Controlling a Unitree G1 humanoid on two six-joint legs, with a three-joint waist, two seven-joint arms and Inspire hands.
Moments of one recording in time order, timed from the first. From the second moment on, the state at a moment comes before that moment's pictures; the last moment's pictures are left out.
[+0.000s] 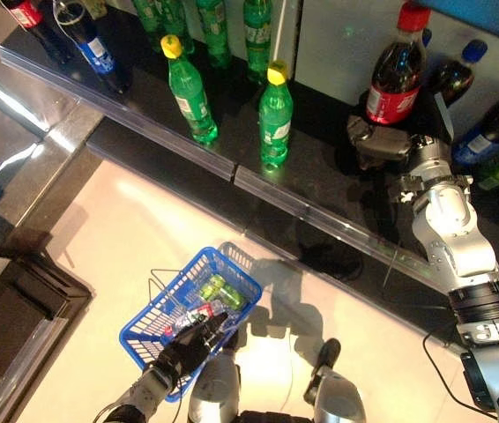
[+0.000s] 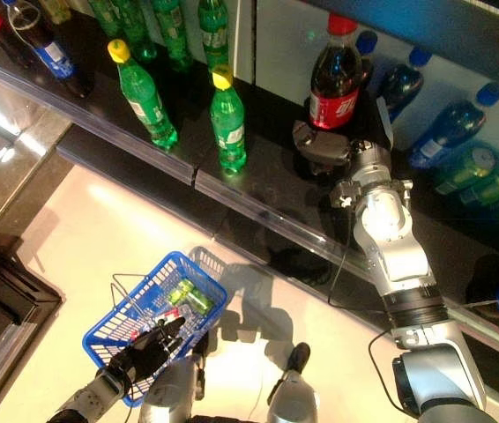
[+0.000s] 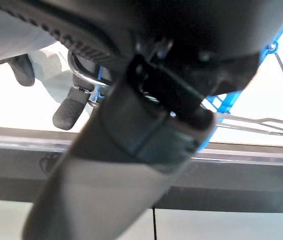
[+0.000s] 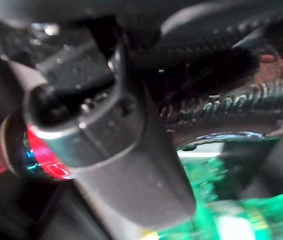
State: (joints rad) left arm -0.10 0.28 -0.09 0.97 -1.04 0.17 -0.42; right arm -0.63 -0.64 0.13 0.13 0.45 -0.02 -0.13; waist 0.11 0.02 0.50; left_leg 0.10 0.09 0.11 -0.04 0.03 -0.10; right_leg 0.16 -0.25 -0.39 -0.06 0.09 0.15
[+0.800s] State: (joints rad) left arm -0.02 0.28 -0.04 0.79 -1.11 0.17 -0.43; right arm -0.54 -0.57 0.13 0.08 0.45 0.00 -0.09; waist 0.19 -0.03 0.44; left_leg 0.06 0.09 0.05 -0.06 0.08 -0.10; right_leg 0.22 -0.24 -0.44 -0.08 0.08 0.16
